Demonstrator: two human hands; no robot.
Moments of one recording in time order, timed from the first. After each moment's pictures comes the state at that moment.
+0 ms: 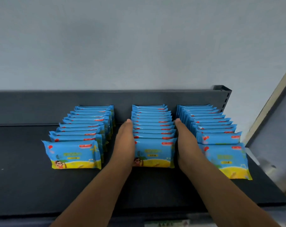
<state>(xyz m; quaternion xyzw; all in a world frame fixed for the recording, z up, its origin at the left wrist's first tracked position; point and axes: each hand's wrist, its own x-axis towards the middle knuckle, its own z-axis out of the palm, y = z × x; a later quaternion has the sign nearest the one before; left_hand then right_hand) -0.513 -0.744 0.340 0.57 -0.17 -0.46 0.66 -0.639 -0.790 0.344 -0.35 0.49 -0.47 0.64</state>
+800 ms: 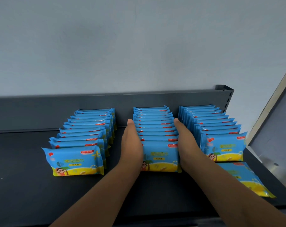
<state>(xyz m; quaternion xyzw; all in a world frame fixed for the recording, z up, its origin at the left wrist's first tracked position) -0.511 -0.764 0.326 0.53 -0.17 -0.47 0.68 -0.636 -0.793 0.354 -0.41 0.49 -0.44 0.63</state>
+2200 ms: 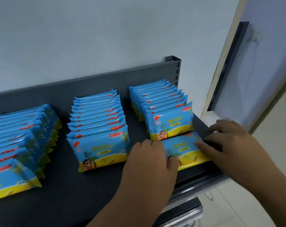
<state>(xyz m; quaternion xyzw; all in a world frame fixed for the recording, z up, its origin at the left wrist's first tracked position) -0.646 -0.715 0.310 0.64 -0.74 -0.03 0.21 -0.871 -0.762 0.302 -0.77 0.61 -0.19 -0.01</state>
